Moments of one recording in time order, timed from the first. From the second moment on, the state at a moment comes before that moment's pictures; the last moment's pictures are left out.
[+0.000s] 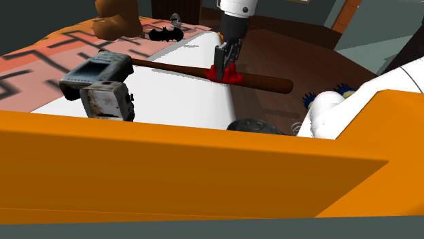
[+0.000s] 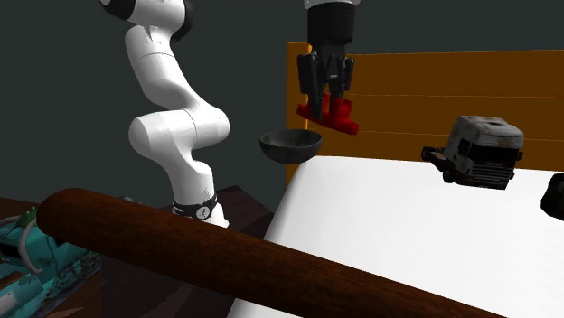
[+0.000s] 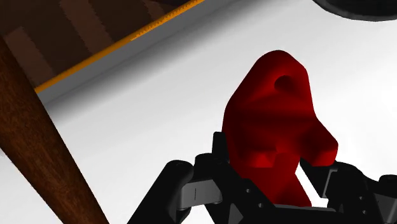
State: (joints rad) arm 0.22 -0.60 0.18 -2.30 0.11 1.71 0.20
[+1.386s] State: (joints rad) arm 0.40 -1.01 0.40 -2.57 0.34 1.60 0.46
